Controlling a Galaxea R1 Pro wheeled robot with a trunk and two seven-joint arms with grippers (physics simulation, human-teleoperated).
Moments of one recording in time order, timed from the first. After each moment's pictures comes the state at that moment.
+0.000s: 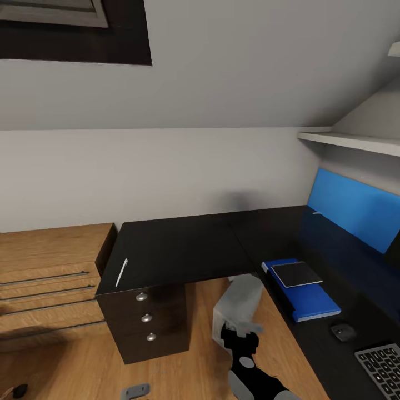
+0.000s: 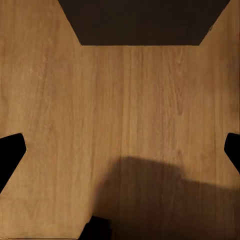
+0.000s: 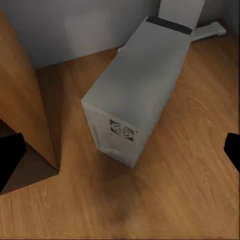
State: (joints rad) left arm -0.34 0.03 -0.90 -0.35 0.99 -0.14 0.40; right arm -0.54 0.15 0.61 -0.32 -0.58 -0.29 -0.44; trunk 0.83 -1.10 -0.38
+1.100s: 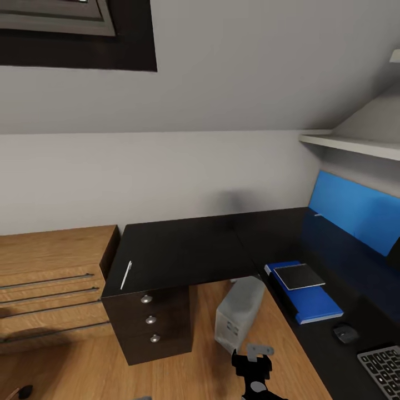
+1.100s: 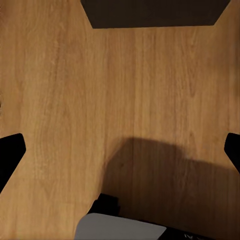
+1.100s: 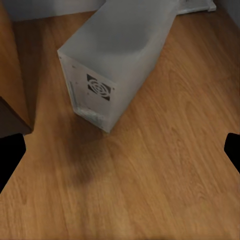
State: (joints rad) left arm -0.34 -0.03 -0.90 -0.24 0.99 -0.16 0.40; right arm -0.54 0.16 0.63 -0.08 -0.57 -0.34 -0.38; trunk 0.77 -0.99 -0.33
